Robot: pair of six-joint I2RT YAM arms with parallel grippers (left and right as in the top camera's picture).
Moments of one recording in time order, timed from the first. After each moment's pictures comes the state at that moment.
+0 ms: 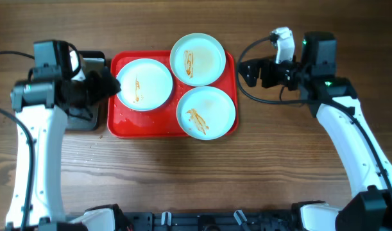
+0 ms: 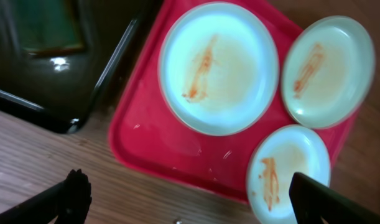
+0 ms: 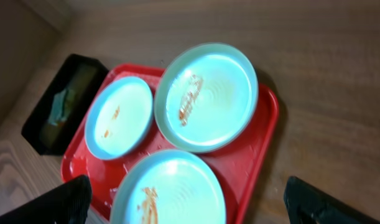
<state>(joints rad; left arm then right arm) 0.12 1.40 1.35 -1.11 0.16 -0.42 0.11 1.48 1.15 -0.43 -0.56 0.08</state>
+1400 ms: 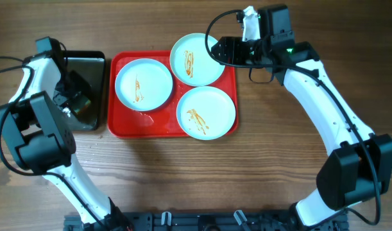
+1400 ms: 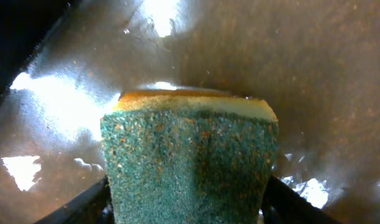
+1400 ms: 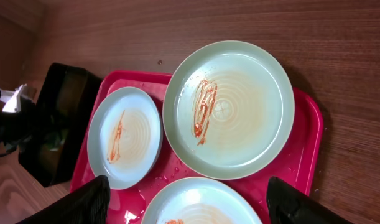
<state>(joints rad) 0.33 2.13 1.52 -0.85 -0.12 -0.42 0.28 1.77 1.48 -0.54 -0.41 0.29</state>
